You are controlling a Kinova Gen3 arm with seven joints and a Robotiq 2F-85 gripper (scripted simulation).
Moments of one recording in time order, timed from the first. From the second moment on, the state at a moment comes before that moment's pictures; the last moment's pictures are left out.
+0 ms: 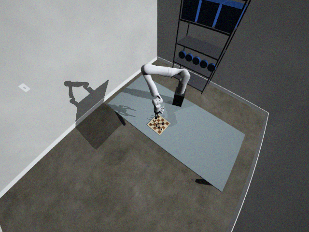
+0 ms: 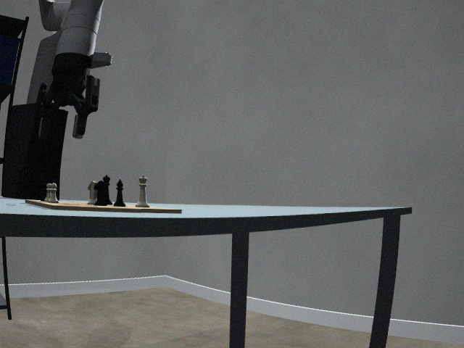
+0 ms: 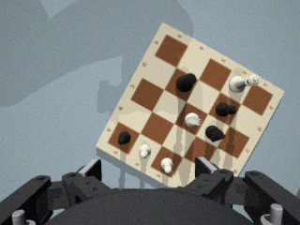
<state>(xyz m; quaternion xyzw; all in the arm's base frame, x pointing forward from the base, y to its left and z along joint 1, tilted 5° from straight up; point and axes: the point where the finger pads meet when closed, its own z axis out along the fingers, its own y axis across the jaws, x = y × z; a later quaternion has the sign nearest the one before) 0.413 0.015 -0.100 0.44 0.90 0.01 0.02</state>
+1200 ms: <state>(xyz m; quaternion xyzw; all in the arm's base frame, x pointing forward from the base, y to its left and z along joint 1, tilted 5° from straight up) 0.435 0.070 -0.097 0.93 0.38 0.04 -0.01</state>
